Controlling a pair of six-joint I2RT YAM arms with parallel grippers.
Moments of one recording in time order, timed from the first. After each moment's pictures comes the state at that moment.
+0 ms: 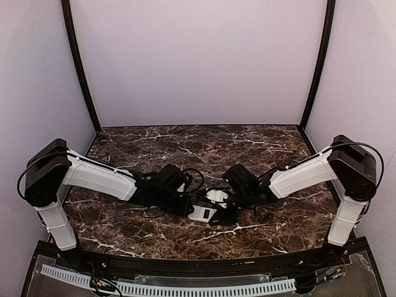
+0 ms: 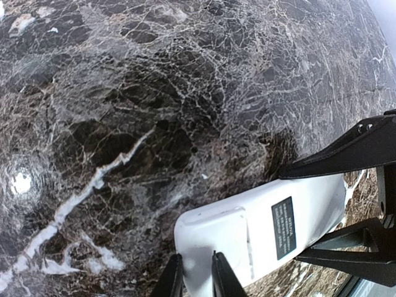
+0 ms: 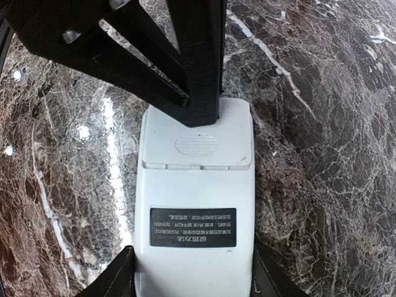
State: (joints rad) left arm -0.99 1.78 0.94 -0.15 0.06 -0.67; right arm 0.96 1.79 0.88 -0.04 -0.30 -0.31
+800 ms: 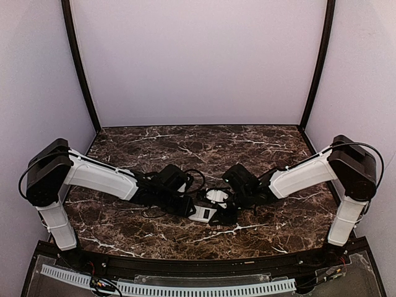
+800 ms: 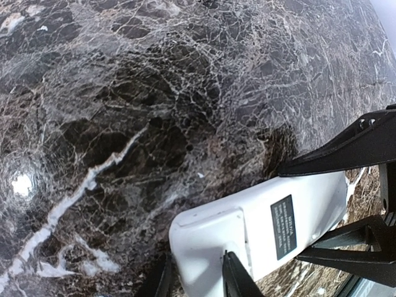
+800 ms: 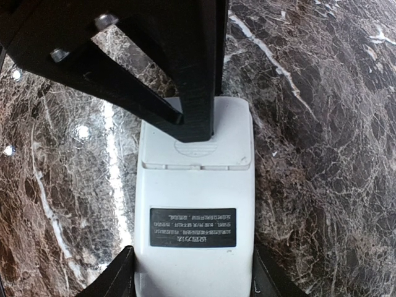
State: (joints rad) left arm -0.99 1.80 0.94 -0.17 0.08 -0.65; right arm 0.96 1.79 0.88 -0.04 -0.29 -0.31
